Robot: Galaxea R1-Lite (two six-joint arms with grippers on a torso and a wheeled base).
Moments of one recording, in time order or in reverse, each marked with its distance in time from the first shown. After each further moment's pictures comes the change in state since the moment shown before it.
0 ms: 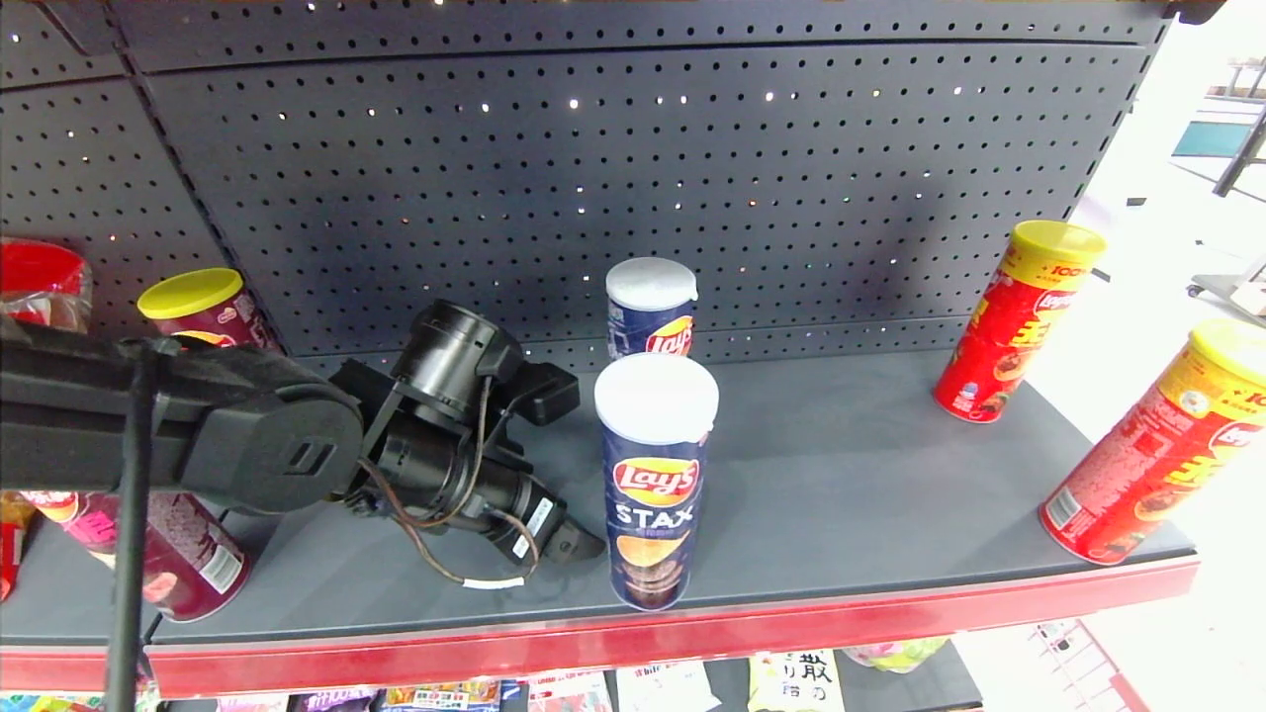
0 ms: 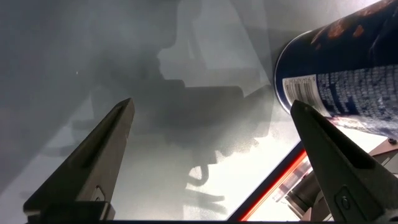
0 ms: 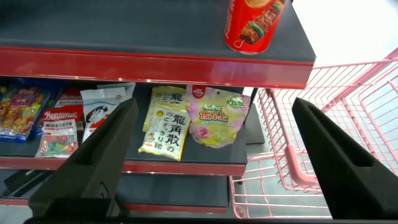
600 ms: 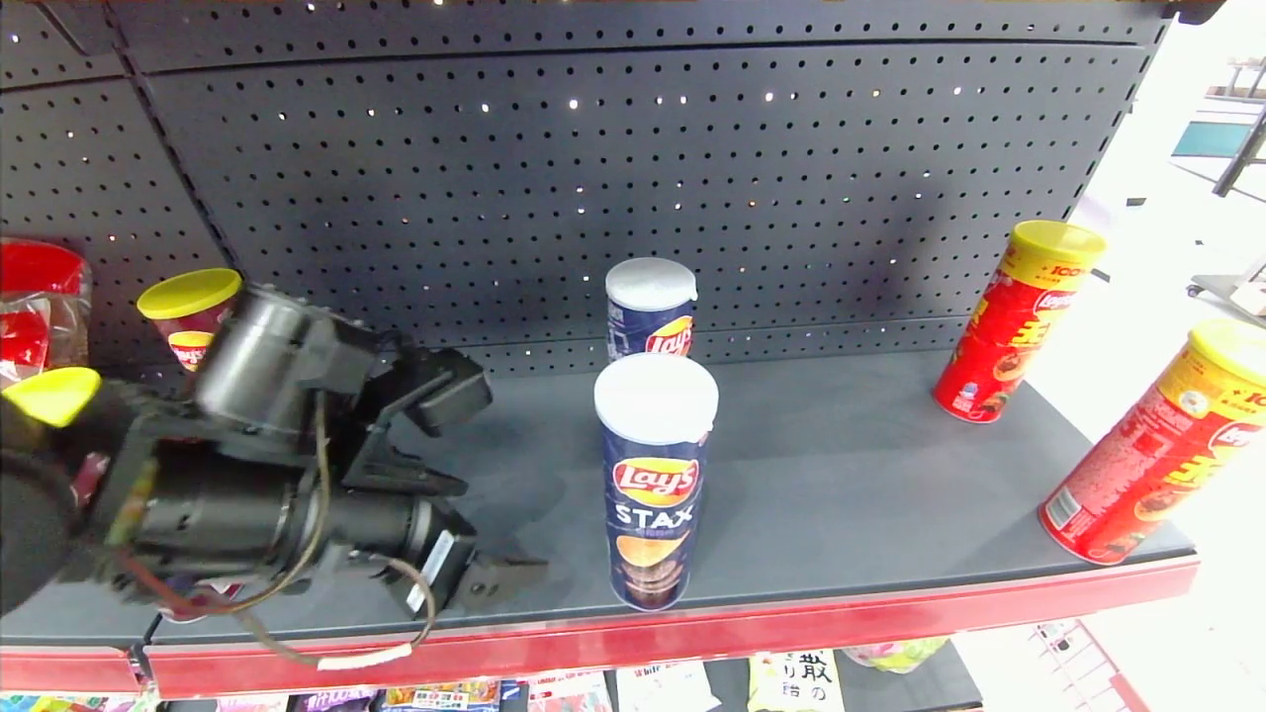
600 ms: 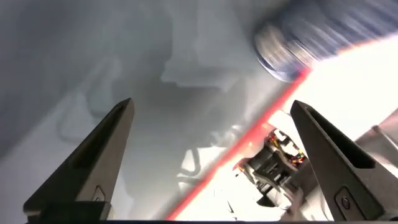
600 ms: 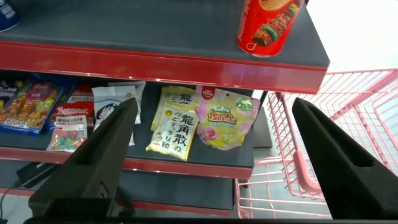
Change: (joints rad) left arm -0.006 -0.338 0.206 0.006 0.012 -0.016; right arm 0.057 -0.003 0.000 0.000 0.010 -0.003
